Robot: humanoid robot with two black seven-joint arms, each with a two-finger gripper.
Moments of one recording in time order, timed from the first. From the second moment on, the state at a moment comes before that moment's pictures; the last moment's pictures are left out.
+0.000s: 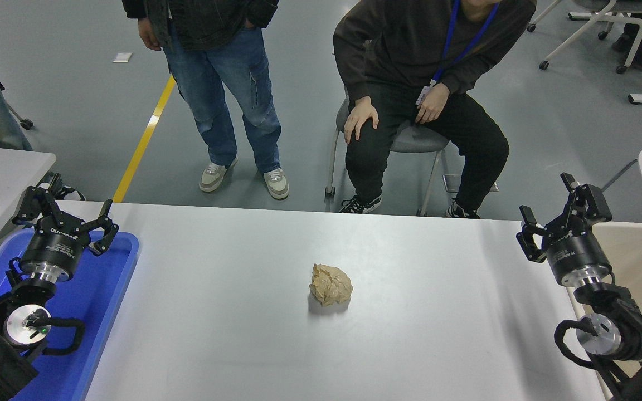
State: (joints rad) left arm -0.55 0.46 -0.62 -0.39 -0.23 -0.70 -0.58; right arm 0.32 -0.34 1.11 0.91 -0.51 0.10 0.47
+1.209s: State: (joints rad) left arm -0.55 0.46 -0.62 -0.39 -0.23 -0.70 -0.58; right arm 0.53 -0.66 0.67 1.33 -0.83 0.13 0.08
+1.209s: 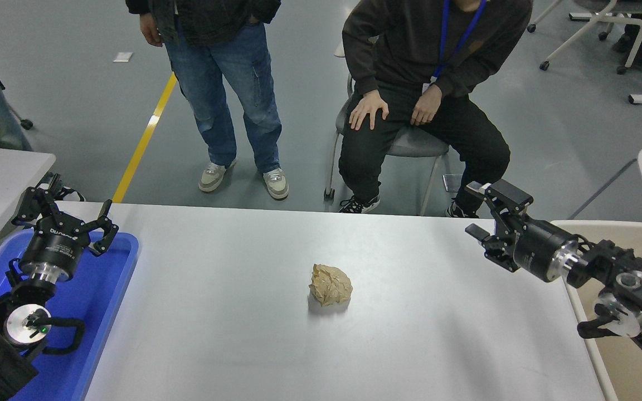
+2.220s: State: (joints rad) left arm -0.55 0.46 -0.62 -0.39 -0.23 -0.70 -0.58; right arm 1.03 -0.49 0.10 1.35 -1.07 0.13 -0.10
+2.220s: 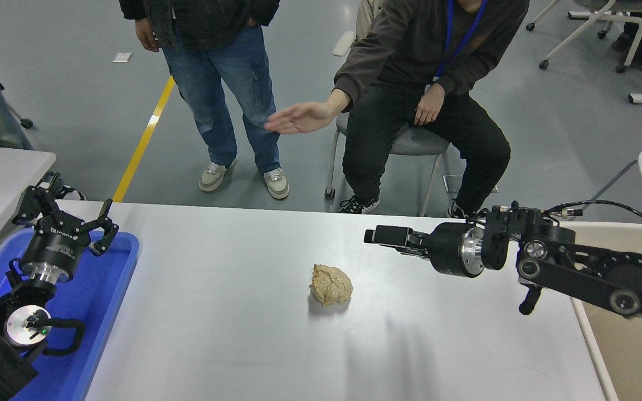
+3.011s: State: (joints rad) left arm -0.55 0.46 -0.62 -0.39 -0.23 -0.70 -0.58; right arm 1.12 -0.16 -0.20 1.07 -1.34 -0.02 -0.10
